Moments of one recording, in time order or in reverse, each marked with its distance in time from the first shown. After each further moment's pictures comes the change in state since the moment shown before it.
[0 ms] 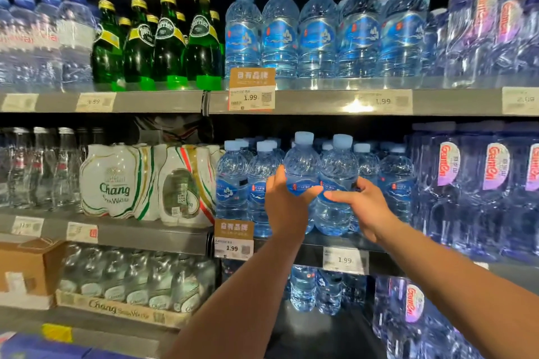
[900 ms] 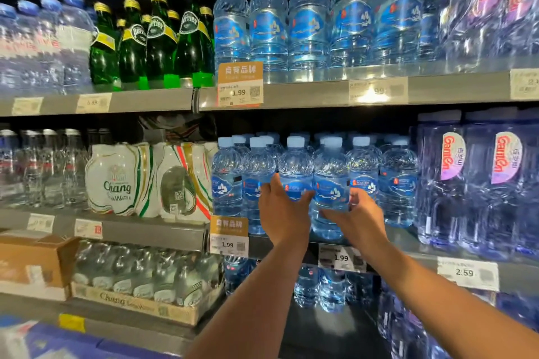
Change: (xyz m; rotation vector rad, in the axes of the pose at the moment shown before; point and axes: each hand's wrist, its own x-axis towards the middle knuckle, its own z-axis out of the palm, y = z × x) left_hand -0.013 -0.011 0.024 0.230 0.103 -0.123; right_hand -0.001 0.039 -0.008 -0.433 0.170 -0.035
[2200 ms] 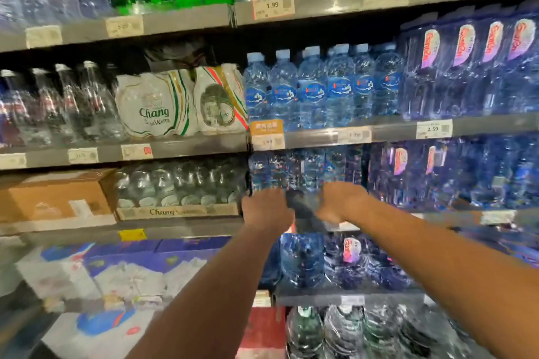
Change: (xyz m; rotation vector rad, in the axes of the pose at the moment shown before) left_hand -0.105 -0.148 -0.171 0.810 -0.660 0.417; right_hand -0.233 -0.049 0.076 -1.165 -0.538 0.109
